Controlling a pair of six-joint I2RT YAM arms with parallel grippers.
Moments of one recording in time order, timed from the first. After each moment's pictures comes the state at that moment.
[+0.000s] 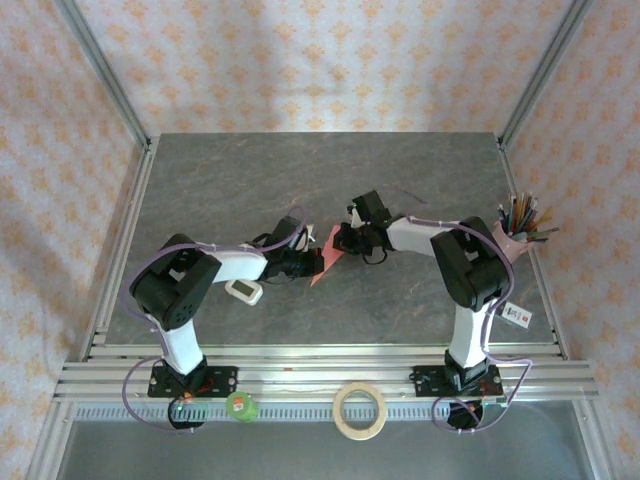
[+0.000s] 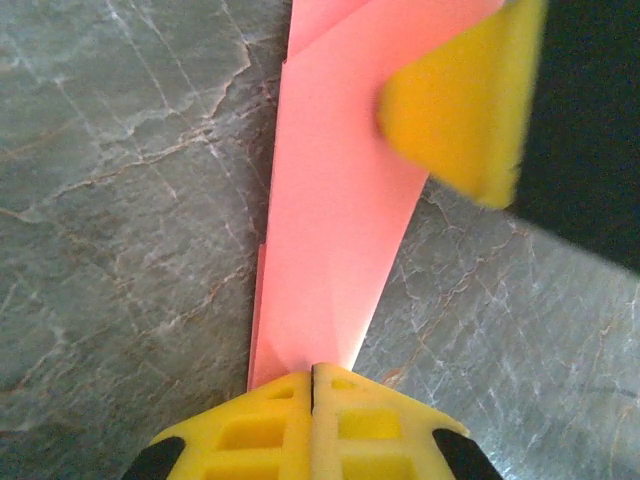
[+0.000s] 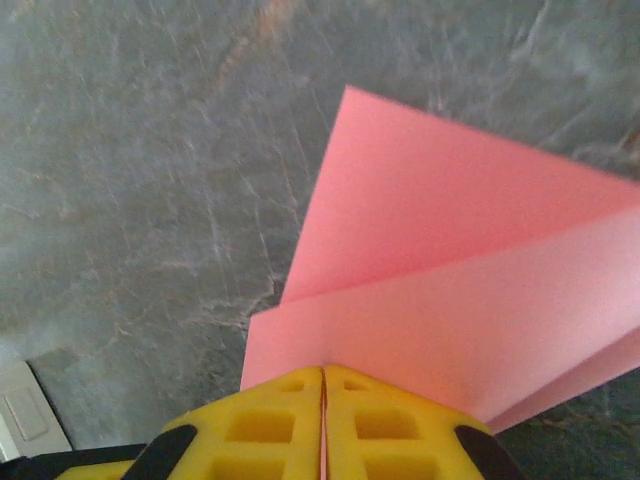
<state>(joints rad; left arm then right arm) -0.57 1.79 0.83 0.06 0.34 -0.67 0.50 1.89 1.09 -0.17 -0.39 0.66</state>
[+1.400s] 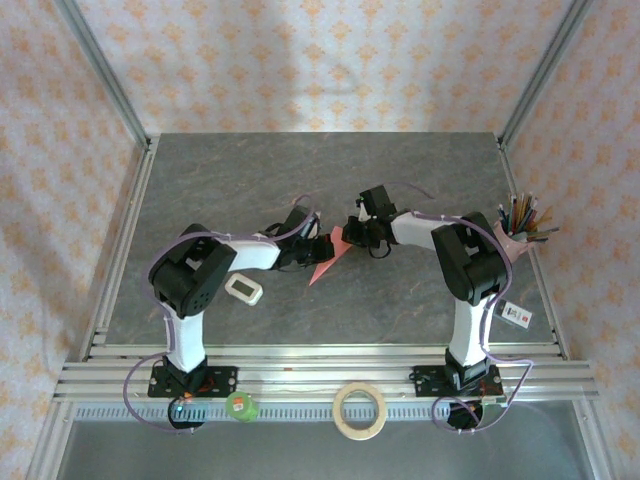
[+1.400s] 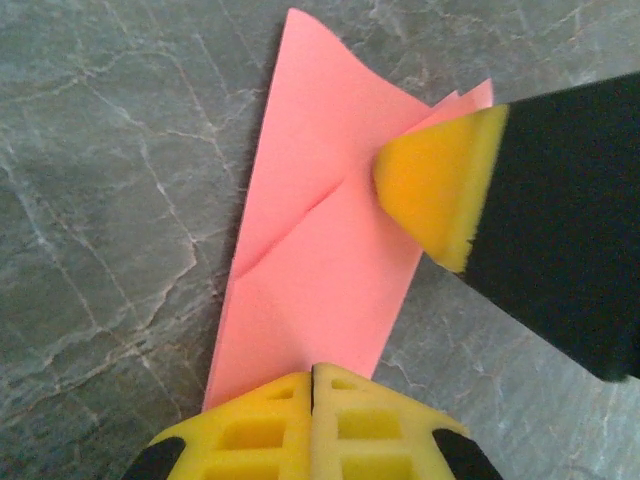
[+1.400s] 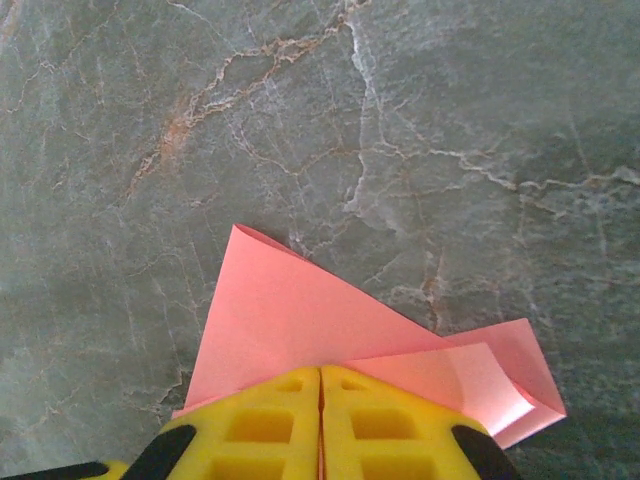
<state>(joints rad) -0.58 1.92 1.00 0.08 0.29 -0.77 0.45 1.94 1.11 -0.16 -0.33 0.61</state>
